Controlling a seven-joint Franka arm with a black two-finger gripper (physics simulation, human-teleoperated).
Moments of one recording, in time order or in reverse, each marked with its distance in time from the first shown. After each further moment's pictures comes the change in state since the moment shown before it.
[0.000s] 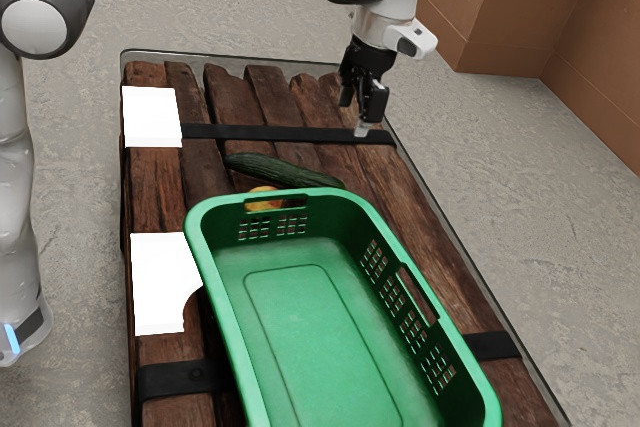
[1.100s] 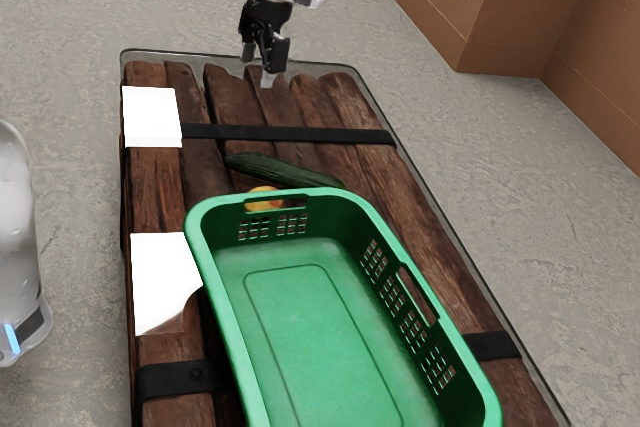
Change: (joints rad) arm 0.112 -0.331 0.178 -0.344 0.051 -0.014 0.067
